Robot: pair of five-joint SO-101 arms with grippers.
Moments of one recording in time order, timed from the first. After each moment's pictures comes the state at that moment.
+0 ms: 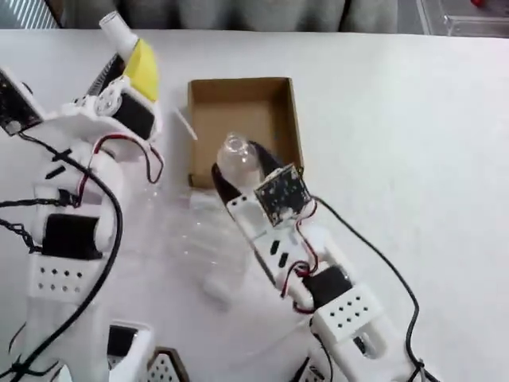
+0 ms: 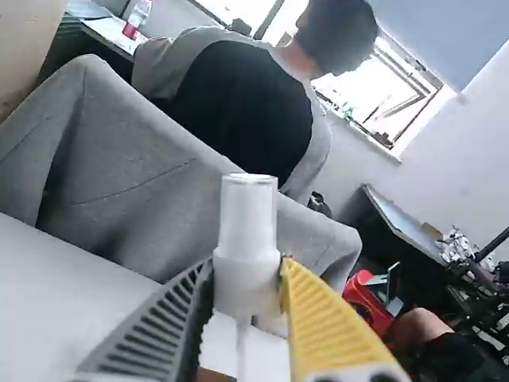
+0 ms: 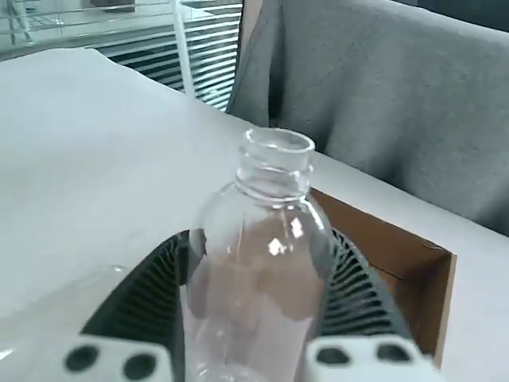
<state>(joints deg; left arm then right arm) 1.2 -47.0 32.0 25.5 36.0 -34.4 -57.8 73.1 0.7 8.7</state>
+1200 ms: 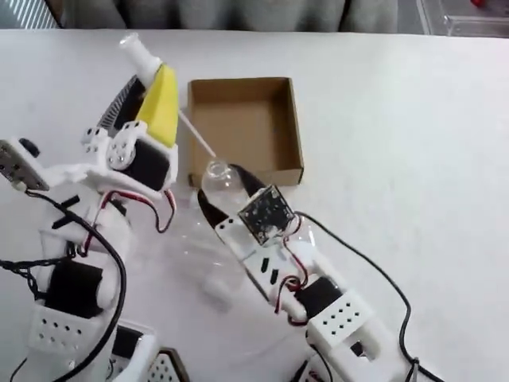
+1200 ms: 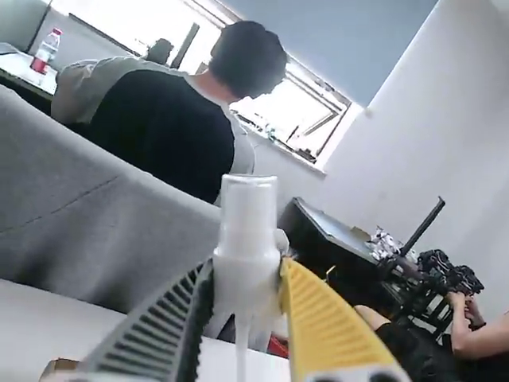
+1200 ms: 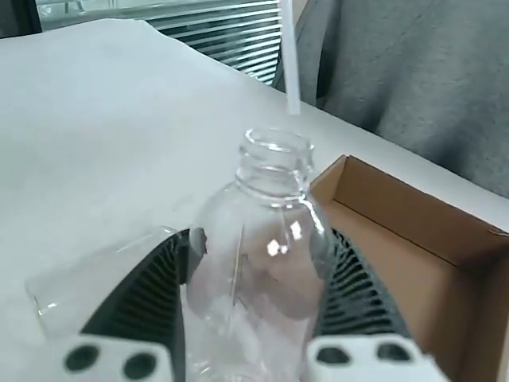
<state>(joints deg) 9.1 -64.2 44.3 21.2 33.5 -40.0 -57.8 80.0 -3.7 8.7</state>
